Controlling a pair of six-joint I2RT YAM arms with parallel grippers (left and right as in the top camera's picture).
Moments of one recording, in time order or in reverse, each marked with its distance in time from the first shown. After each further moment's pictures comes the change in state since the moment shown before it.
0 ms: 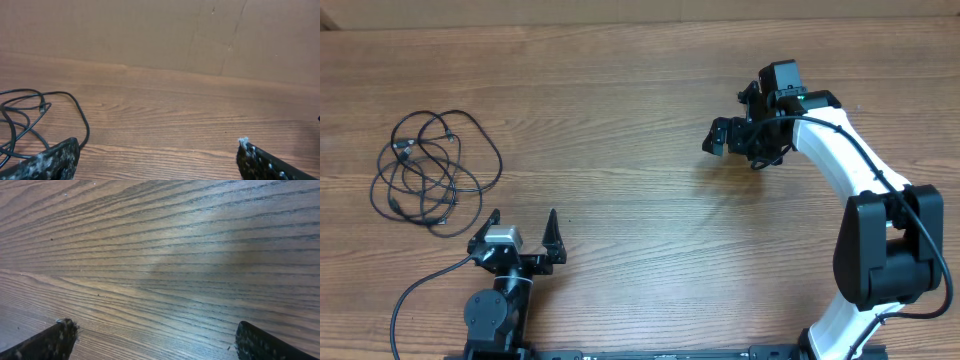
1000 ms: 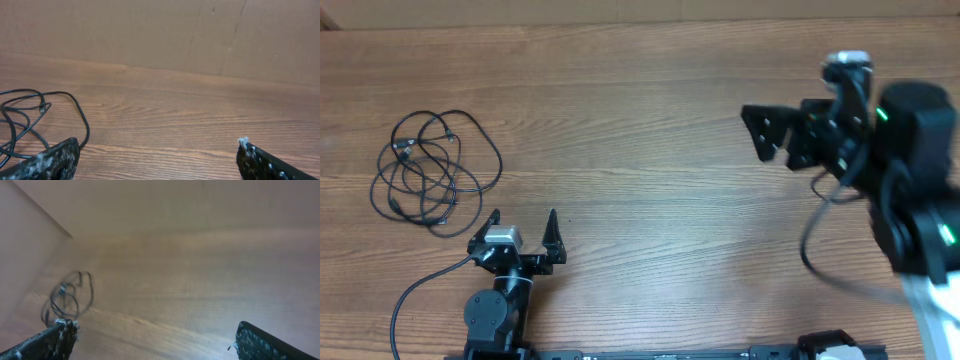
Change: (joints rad) left arm 0.000 0.000 0.000 0.000 0.000 0.000; right arm 0.006 -0.806 -0.002 0.000 0.007 0.000
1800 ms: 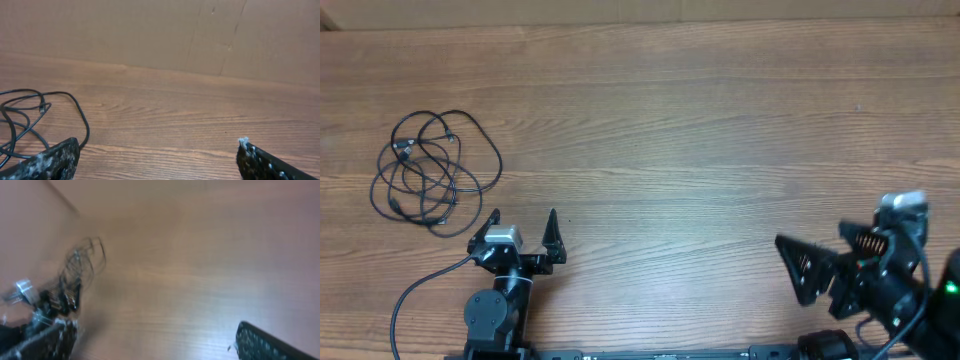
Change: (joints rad) left arm 0.000 0.000 0.000 0.000 0.000 0.000; right arm 0.000 -0.412 -0.005 -0.544 0.000 0.000
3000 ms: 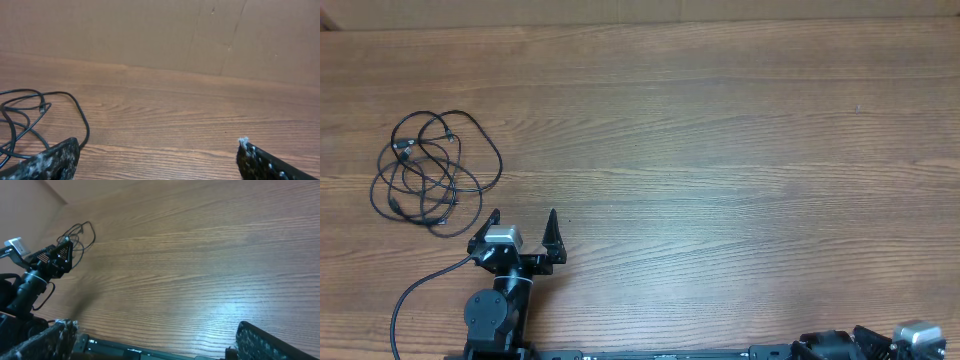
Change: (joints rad) left arm 0.000 0.000 0.000 0.000 0.000 0.000; right arm -0.085 -0.407 -0.065 -0.294 0.000 0.002
